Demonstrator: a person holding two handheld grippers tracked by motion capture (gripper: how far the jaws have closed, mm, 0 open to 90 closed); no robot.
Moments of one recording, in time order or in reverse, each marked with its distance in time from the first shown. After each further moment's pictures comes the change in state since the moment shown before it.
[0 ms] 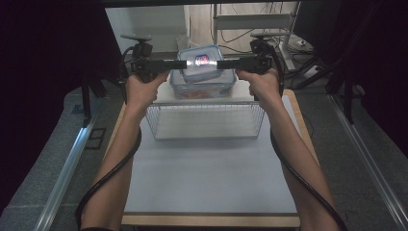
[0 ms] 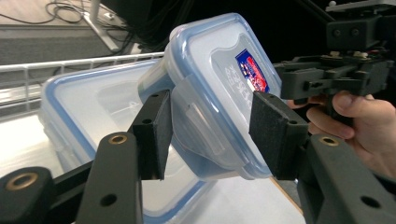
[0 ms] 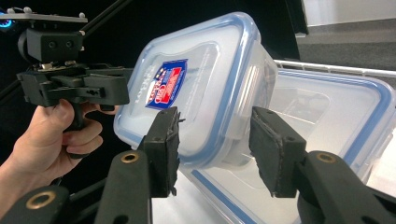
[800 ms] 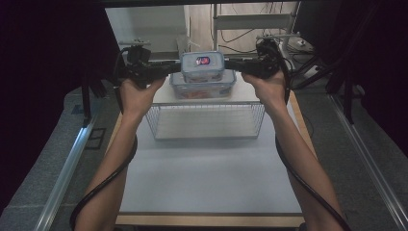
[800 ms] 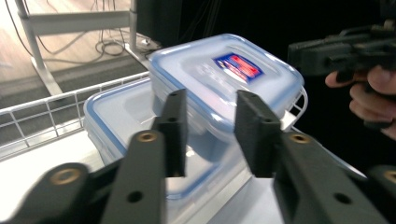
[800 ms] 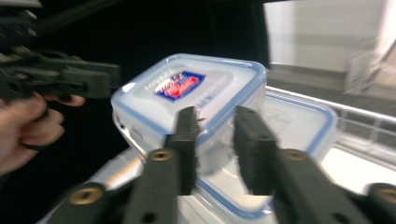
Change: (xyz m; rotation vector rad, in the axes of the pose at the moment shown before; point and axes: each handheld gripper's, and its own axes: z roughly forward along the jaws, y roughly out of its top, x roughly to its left) left arm -0.030 -0.019 -0.021 -0.045 0.145 0.244; right arm 0.021 -0.011 -0.023 -0.078 -0.142 -0.215
